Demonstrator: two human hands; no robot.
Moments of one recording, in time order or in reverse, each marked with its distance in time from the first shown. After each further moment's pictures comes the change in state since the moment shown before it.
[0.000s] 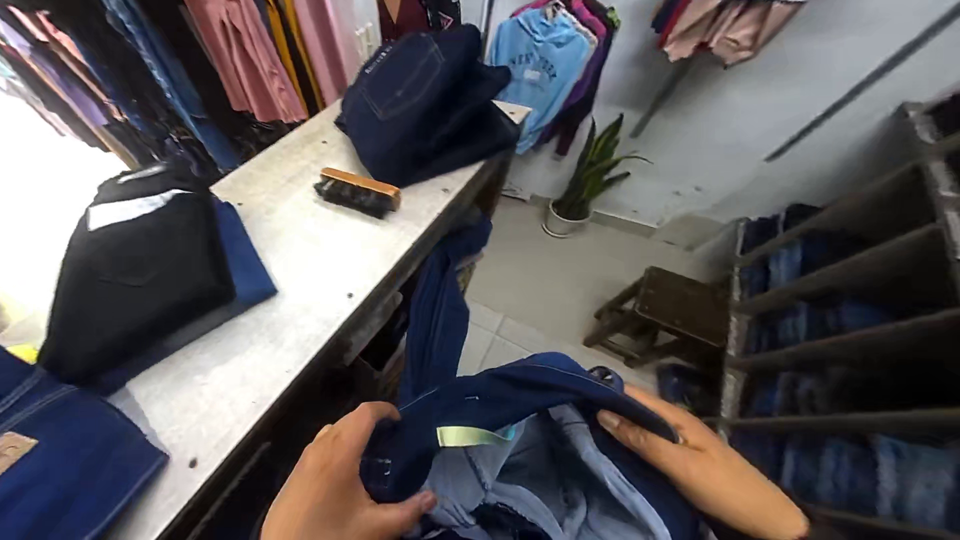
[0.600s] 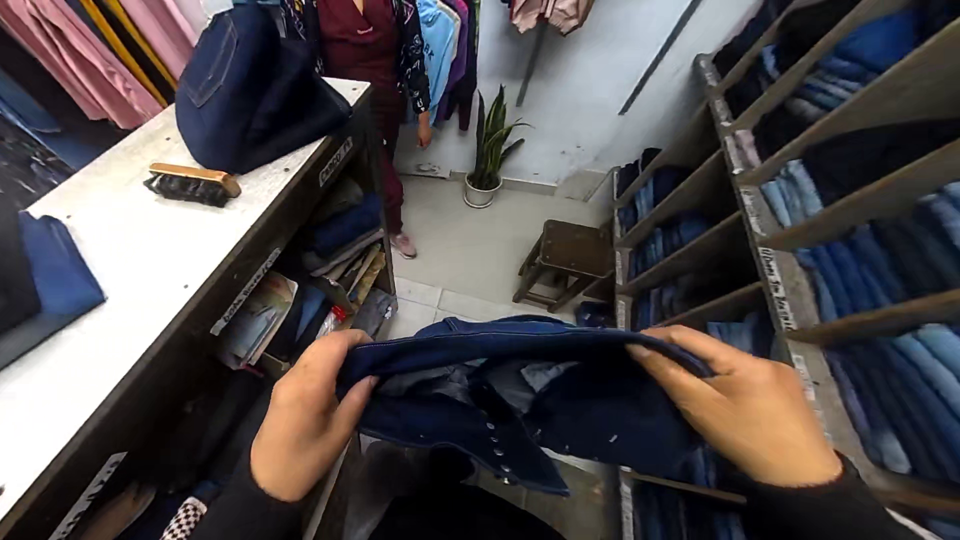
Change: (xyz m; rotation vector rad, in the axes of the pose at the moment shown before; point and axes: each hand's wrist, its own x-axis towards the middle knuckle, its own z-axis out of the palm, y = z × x) left_hand 0.056 0.078 0.110 0.063 0.098 0.291; right_hand -0.121 0.045 -0.134 -0.627 0.624 -0.015
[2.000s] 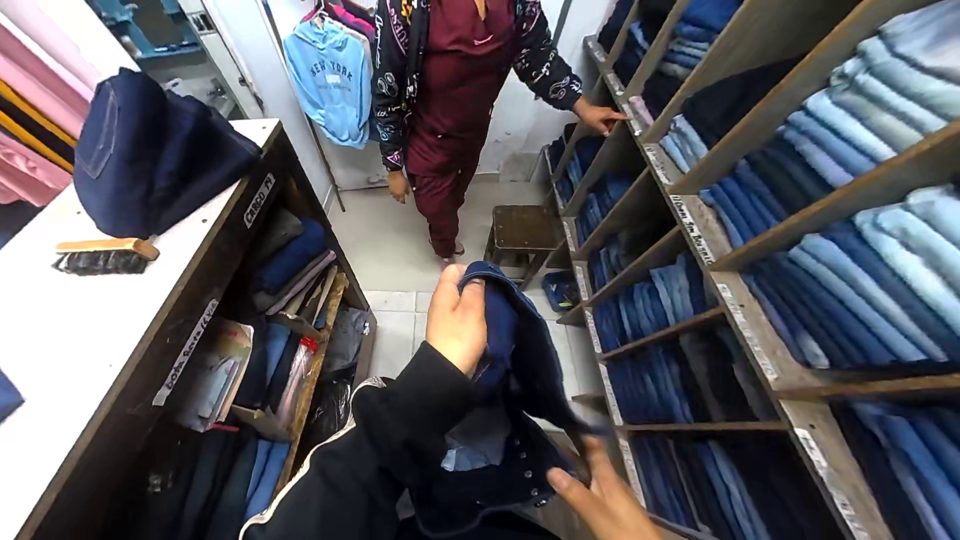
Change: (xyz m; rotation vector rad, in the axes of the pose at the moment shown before) left_hand 0.108 0.113 0.170 -1.055 -0.214 -0.590; right_hand -0.168 -0.015 0.072 0.653 -0.046 0.670
